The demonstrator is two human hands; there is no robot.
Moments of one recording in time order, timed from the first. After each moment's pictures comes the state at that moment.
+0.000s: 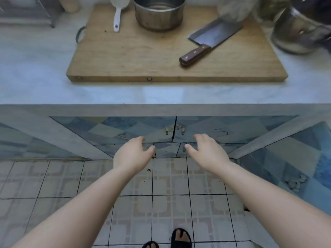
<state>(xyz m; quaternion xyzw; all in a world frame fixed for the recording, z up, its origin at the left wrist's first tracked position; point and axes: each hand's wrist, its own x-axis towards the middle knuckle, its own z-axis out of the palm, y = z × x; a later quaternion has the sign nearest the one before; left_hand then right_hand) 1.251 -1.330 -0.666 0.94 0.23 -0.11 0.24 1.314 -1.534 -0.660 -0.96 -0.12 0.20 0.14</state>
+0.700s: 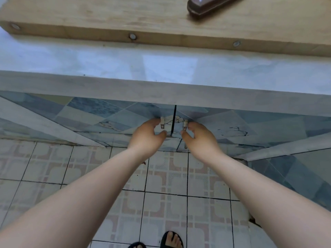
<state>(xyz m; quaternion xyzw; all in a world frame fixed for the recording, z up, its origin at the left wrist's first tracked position) 1.340 -1.365 -0.797 0.86 0.26 -0.09 0.43 1.391 -1.523 -0.791 -0.92 -0.09 0.23 0.32</state>
